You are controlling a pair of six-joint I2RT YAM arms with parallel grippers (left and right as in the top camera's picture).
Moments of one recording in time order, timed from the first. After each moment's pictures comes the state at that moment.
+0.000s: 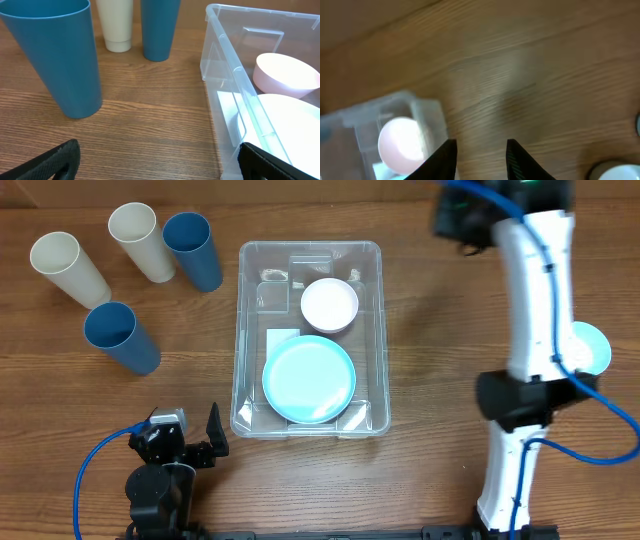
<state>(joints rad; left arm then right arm) 0.05 0.02 0.12 -0.41 0.02 -0.10 0.09 2.28 2.81 -1.64 0.03 0.44</state>
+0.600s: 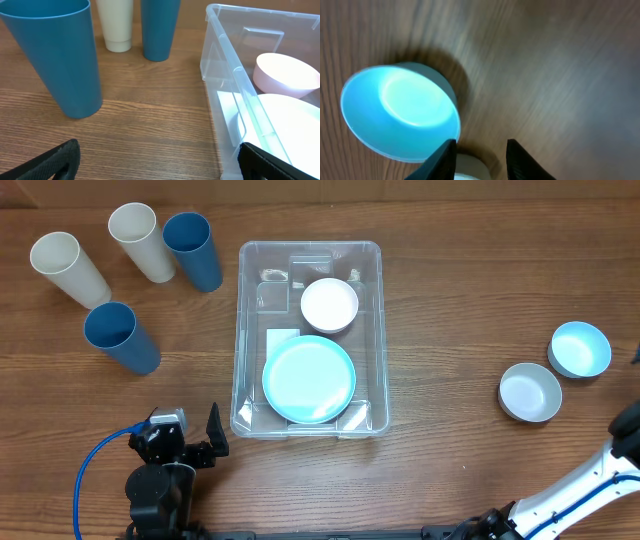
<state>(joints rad) 0.05 0.02 0.12 -0.41 0.02 -0.10 -0.80 2.24 2.11 -1.48 -0.05 0.40</state>
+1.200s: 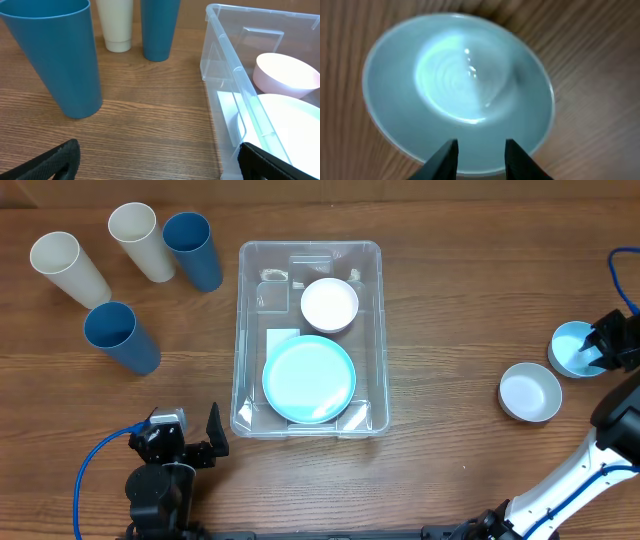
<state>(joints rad) 0.05 0.02 0.12 -0.41 0.02 -0.10 -0.67 2.23 1.94 -1.32 -0.13 0.33</state>
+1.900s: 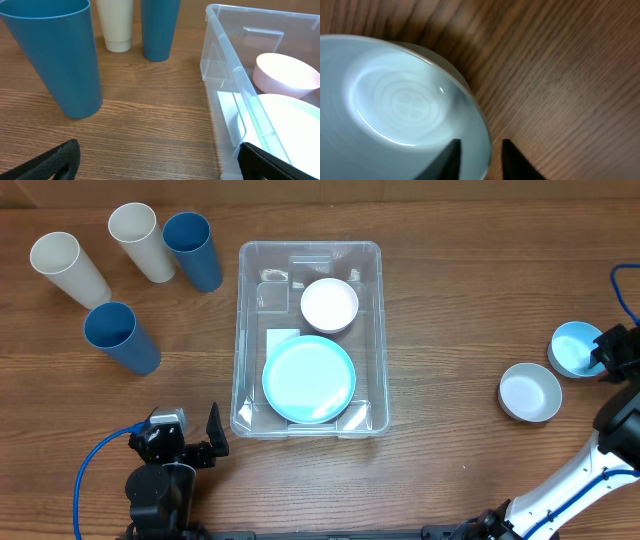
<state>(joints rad) 0.05 0.02 0.12 -0.41 0.02 -0.10 -0.70 2.21 1.81 -1.21 0.01 0.35</state>
